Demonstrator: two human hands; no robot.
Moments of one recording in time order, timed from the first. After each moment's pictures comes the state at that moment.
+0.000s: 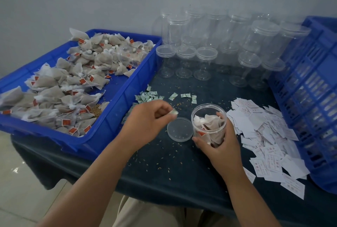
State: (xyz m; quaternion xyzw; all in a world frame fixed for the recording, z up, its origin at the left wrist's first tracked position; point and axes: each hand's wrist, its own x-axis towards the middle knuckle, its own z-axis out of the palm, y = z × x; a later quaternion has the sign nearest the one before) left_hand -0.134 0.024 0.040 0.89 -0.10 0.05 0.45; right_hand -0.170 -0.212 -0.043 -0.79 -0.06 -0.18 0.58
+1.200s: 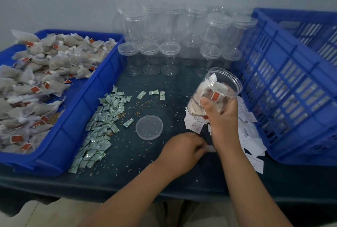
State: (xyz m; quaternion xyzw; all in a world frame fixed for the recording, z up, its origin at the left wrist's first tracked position) left_hand -0.160 -0.128 -0.040 0.88 -0.33 -0.03 0.33; right_hand -0.150 -0.265 0.006 -0.63 0.05 -0.26 0.72
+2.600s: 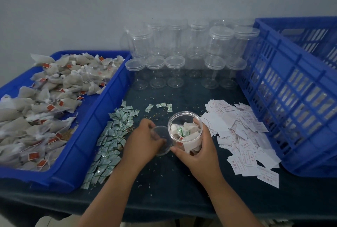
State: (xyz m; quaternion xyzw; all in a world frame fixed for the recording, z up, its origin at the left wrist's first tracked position) left_hand -0.109 -0.028 -0.015 0.94 0.00 -0.01 0.33; right_hand -0.181 -0.211 -0.035 -0.75 -0.02 -0.19 0.63
